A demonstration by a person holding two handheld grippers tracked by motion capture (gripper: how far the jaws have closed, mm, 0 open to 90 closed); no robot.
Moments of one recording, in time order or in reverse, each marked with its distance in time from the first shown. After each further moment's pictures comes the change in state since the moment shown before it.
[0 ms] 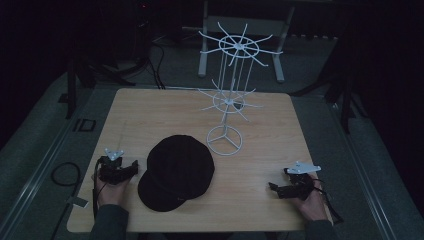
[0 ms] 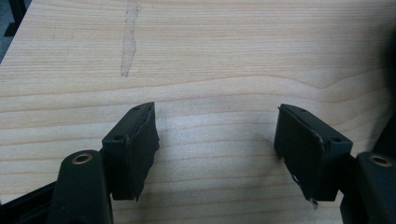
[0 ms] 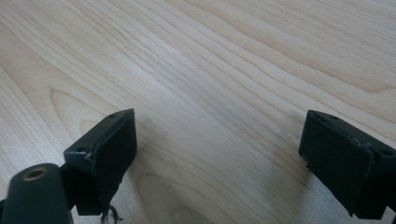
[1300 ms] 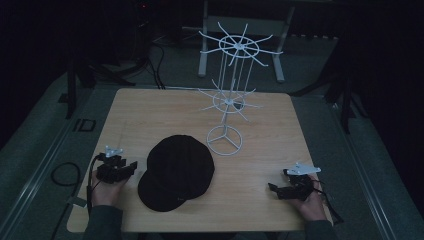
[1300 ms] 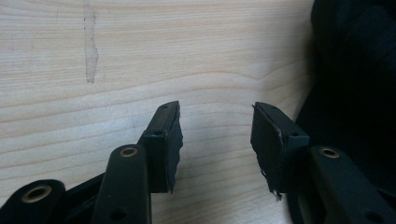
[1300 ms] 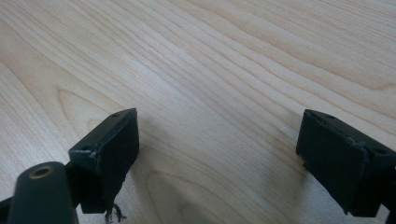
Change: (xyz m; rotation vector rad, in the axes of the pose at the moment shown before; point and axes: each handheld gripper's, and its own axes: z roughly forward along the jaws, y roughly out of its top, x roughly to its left) left arm 0.002 0.017 -0.027 0.067 -0.174 0.050; right arm 0.004 -0.001 -0.001 -0.003 -0.007 0.005
